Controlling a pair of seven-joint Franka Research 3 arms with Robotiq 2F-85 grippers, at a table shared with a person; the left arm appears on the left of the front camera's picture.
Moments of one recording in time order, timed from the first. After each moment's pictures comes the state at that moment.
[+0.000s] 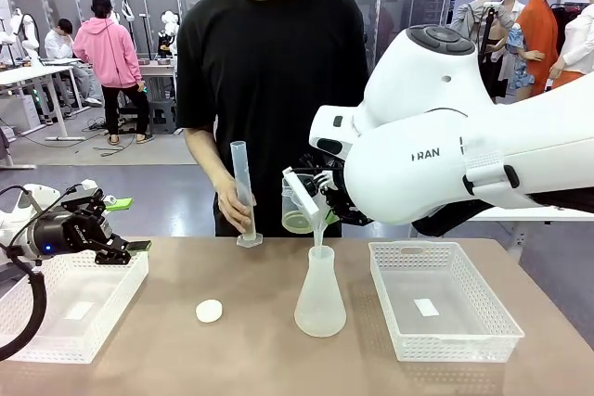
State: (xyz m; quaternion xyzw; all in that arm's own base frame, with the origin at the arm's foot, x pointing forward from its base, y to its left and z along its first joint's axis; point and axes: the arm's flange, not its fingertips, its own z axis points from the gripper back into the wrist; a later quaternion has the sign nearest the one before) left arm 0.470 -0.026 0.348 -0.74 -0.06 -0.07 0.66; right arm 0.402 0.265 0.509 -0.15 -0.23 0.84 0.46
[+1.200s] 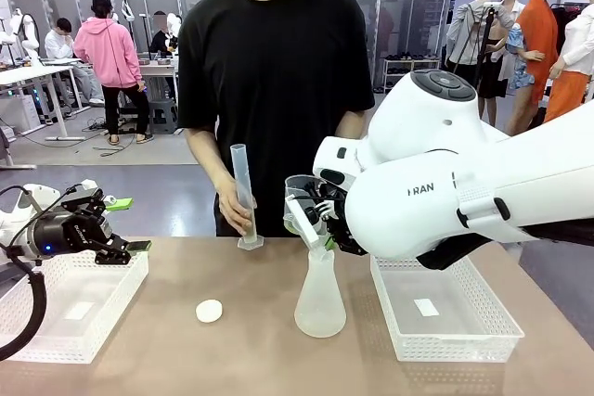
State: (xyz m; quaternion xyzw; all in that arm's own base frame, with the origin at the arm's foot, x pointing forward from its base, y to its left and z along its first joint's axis) left arm 0.470 -0.026 0.348 -0.74 -0.06 -0.07 0.66; right arm 0.394 0.259 0.466 -0.13 -0.24 0.83 0.48
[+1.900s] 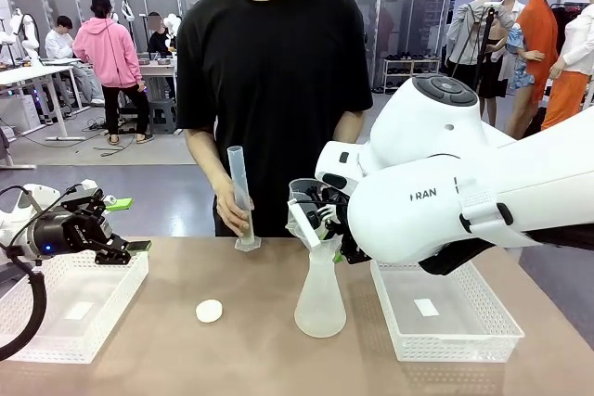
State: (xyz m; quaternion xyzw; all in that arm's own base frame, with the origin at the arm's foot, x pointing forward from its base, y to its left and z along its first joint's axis) left arm 0.470 -0.026 0.348 -0.74 -0.06 -0.07 0.66; right arm 0.391 0.257 0.461 -0.12 -0.23 0.83 0.49
